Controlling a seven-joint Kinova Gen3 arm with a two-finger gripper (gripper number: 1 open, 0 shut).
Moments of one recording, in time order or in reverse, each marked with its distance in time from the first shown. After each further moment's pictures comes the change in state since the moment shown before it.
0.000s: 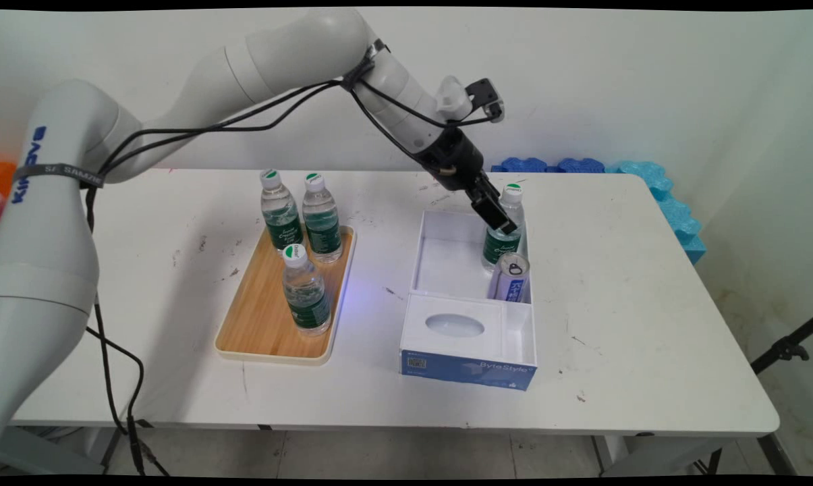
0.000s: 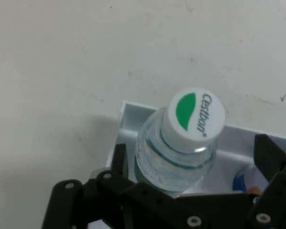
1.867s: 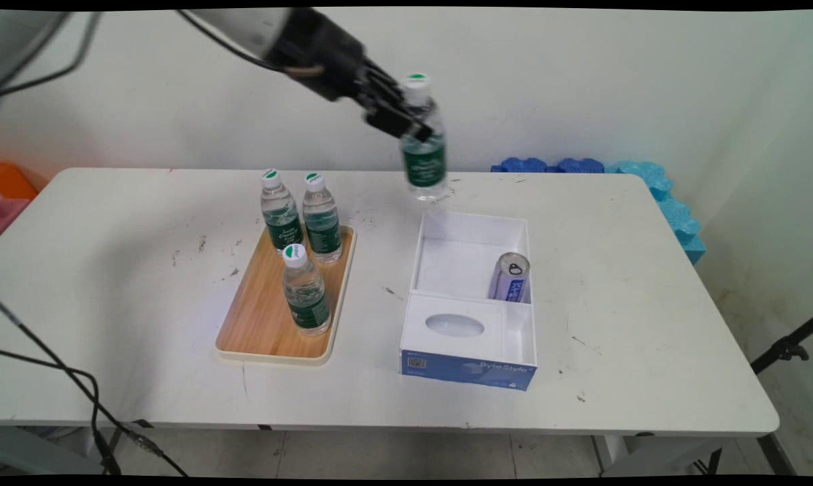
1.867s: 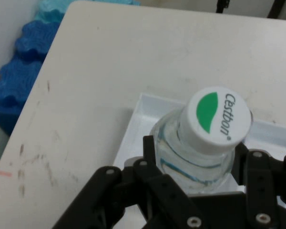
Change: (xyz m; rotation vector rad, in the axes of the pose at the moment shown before) arm -0.046 0.052 -0.231 0.121 0.161 -0.003
